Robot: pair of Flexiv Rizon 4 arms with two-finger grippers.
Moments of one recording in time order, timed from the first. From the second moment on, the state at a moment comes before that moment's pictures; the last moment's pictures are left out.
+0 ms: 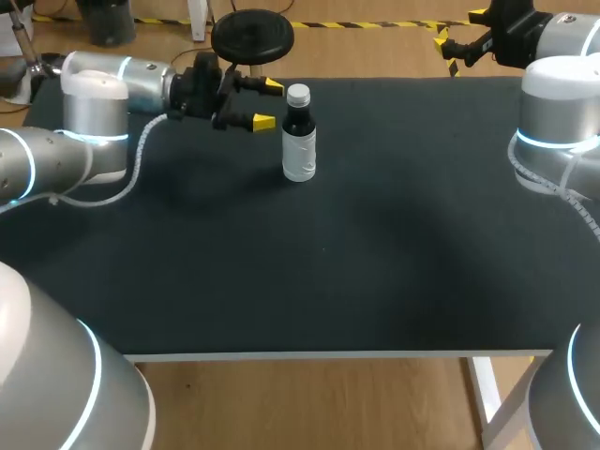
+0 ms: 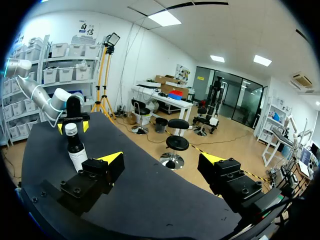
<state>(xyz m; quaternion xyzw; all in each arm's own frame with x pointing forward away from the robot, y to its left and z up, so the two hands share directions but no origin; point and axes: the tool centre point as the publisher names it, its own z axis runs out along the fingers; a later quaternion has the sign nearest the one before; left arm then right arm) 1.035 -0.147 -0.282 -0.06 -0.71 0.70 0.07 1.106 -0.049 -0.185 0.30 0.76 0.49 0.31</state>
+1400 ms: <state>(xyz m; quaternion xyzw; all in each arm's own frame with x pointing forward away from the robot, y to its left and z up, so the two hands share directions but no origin) 1.032 -0.195 -0.287 -0.12 -0.71 0.69 0.12 1.106 -0.049 -0.185 0.30 0.76 0.49 0.31</state>
